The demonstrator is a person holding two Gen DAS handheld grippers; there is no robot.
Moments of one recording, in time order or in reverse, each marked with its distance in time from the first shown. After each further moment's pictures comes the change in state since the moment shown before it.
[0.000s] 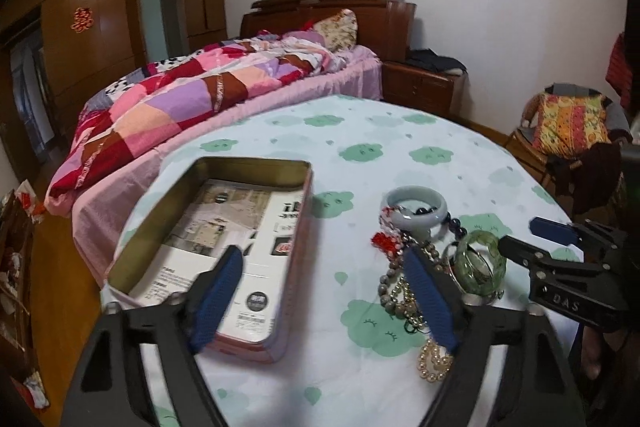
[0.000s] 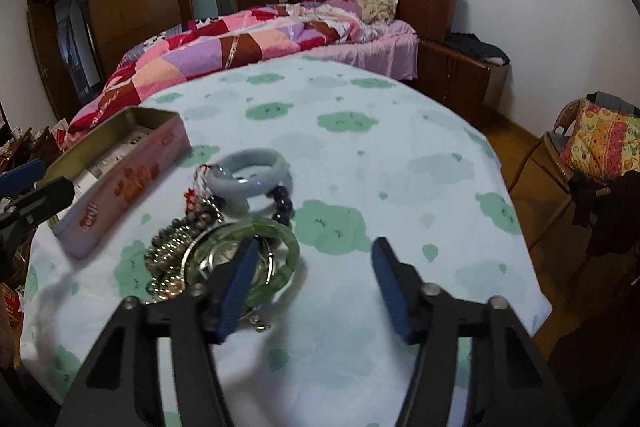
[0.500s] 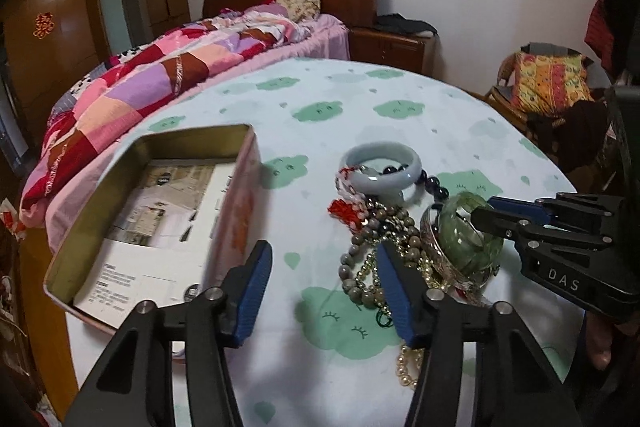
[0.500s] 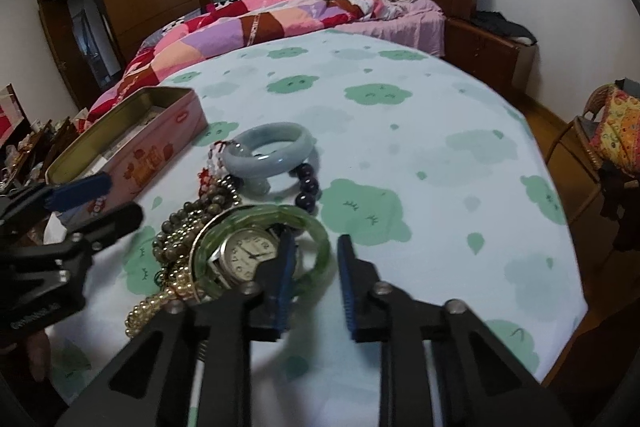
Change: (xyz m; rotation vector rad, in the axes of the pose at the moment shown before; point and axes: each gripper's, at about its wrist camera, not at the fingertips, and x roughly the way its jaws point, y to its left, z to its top) left arm 0.036 -0.027 -0.008 0.090 0.110 -0.079; right arm 0.013 -0.002 0.000 0.000 0.077 0.120
